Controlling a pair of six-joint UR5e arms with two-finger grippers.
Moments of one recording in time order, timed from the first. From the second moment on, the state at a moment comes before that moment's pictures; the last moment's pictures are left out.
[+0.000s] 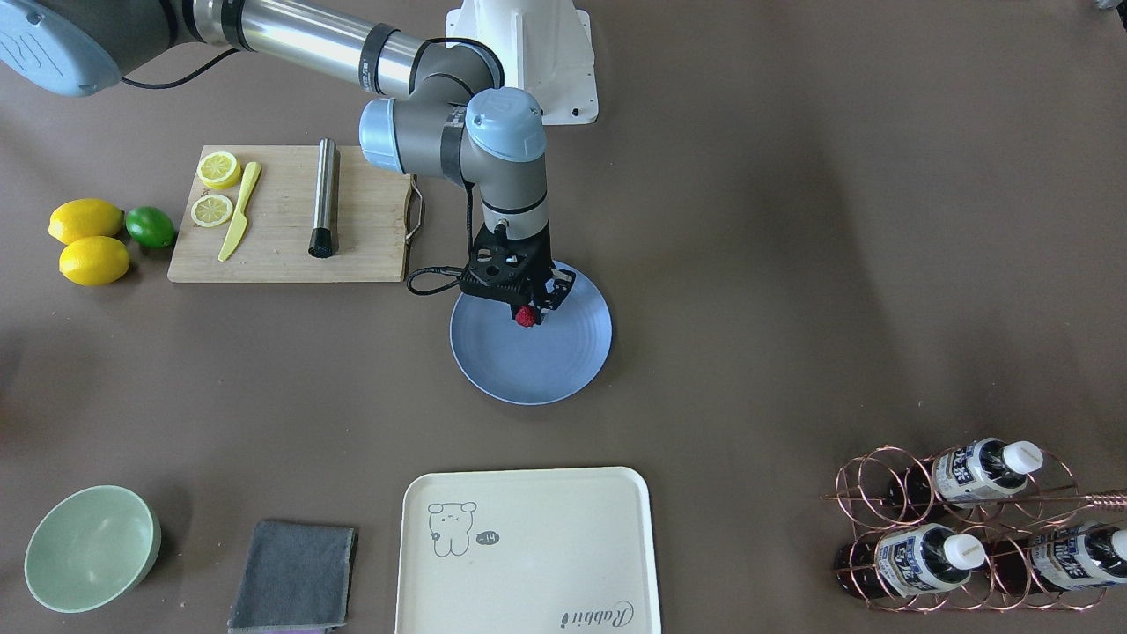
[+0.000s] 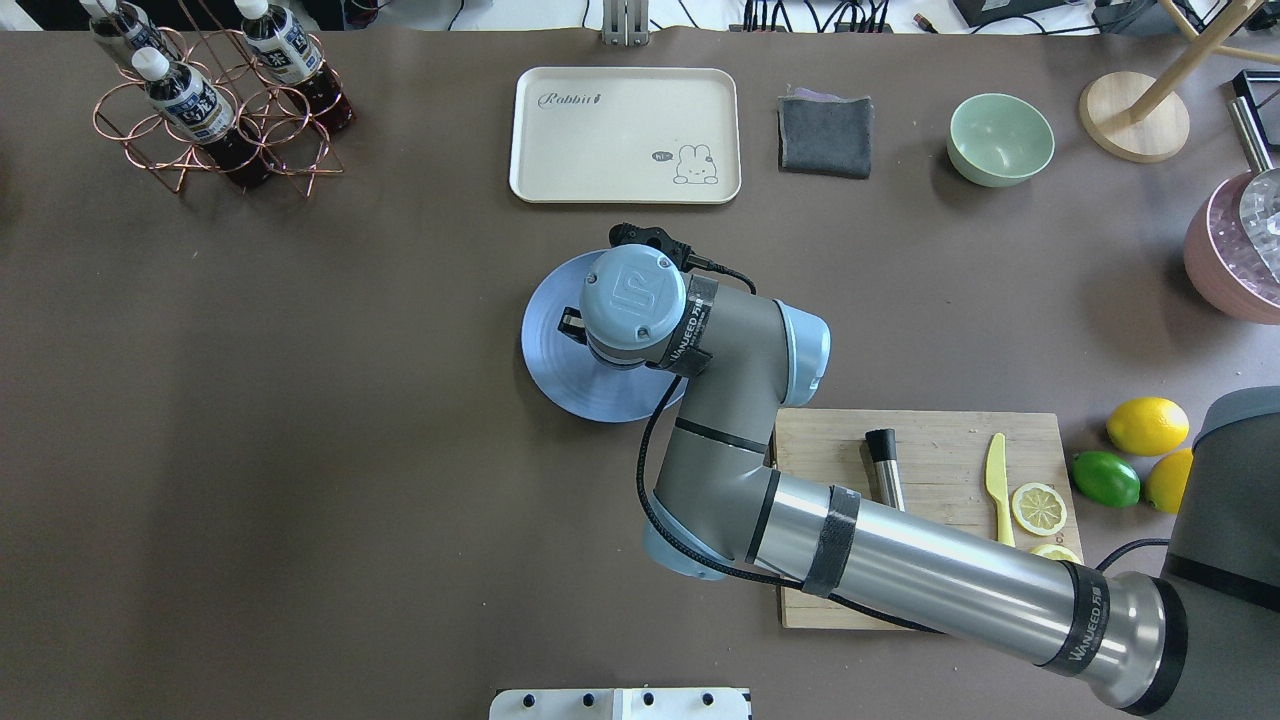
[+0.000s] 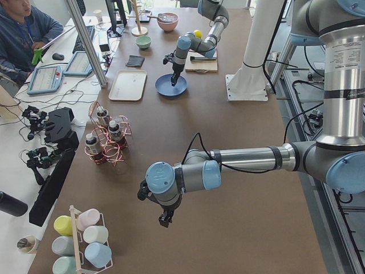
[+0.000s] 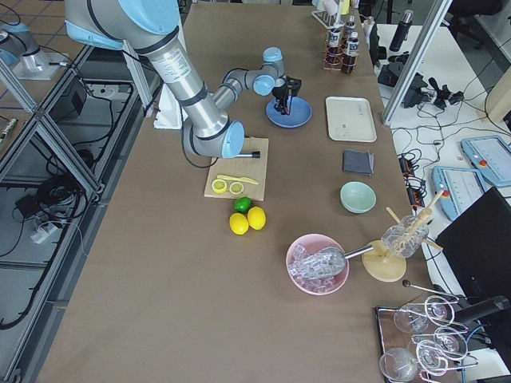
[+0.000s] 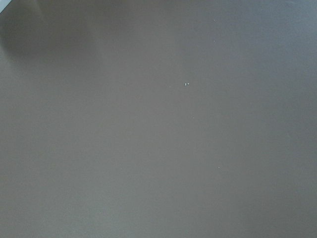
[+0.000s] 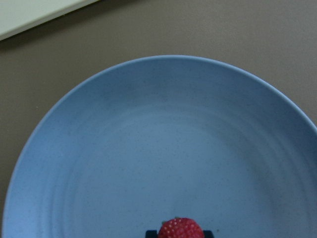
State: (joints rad) left arm -1.65 -1.49 -1.58 -1.47 -2.37 0.55; right arm 0.46 -0.72 1.35 -1.35 1.66 1.59
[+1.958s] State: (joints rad) left arm -1.65 -1.49 -1.56 -1.47 -2.37 0.54; right arm 0.94 -1.20 1.75 -1.50 2.03 0.88
